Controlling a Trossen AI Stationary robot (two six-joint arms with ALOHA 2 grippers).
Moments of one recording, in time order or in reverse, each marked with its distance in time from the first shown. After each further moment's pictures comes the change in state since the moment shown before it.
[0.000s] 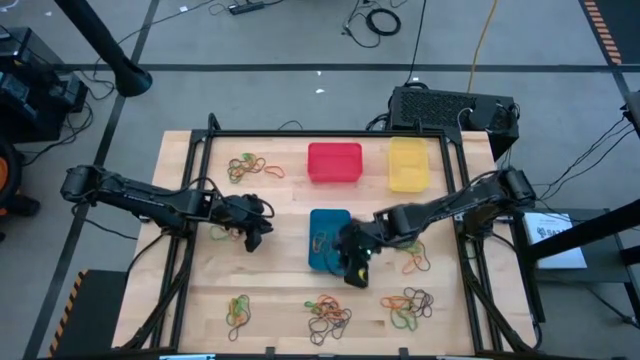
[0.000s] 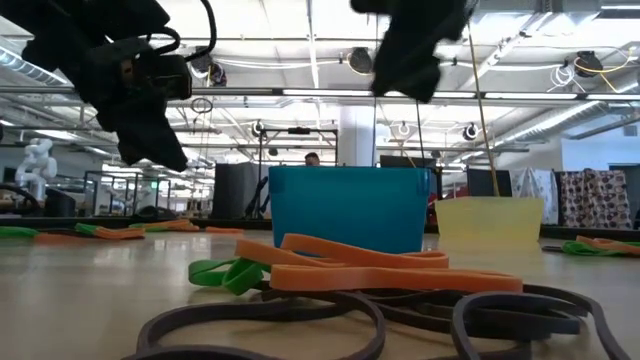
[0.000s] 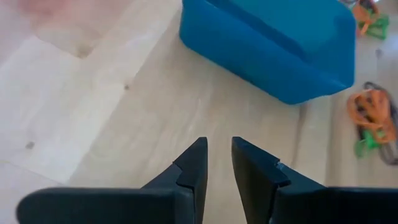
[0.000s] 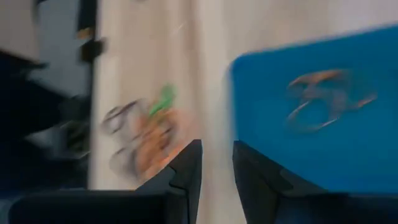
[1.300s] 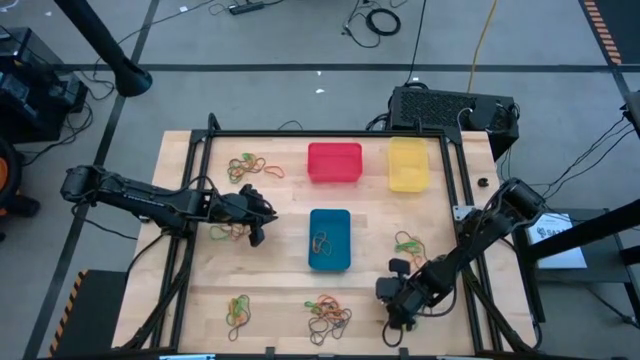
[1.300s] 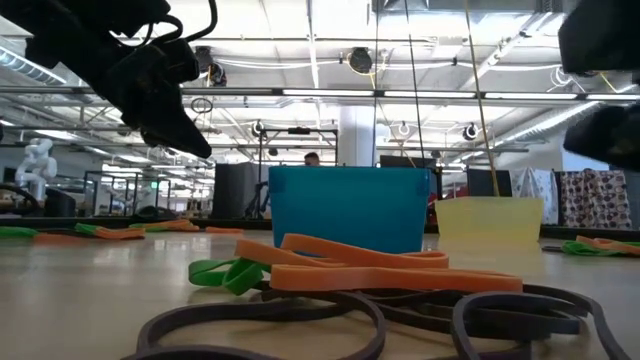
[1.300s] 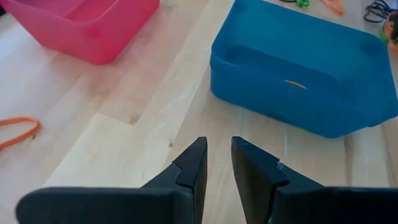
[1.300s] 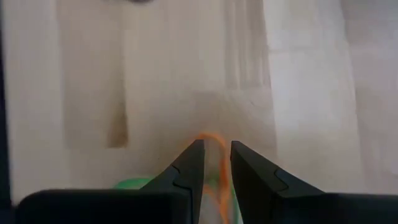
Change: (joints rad) left arm 0.000 0.000 0.000 0.097 -0.178 0.177; right arm 0.455 0.016 -0.362 0.094 0.293 0.338
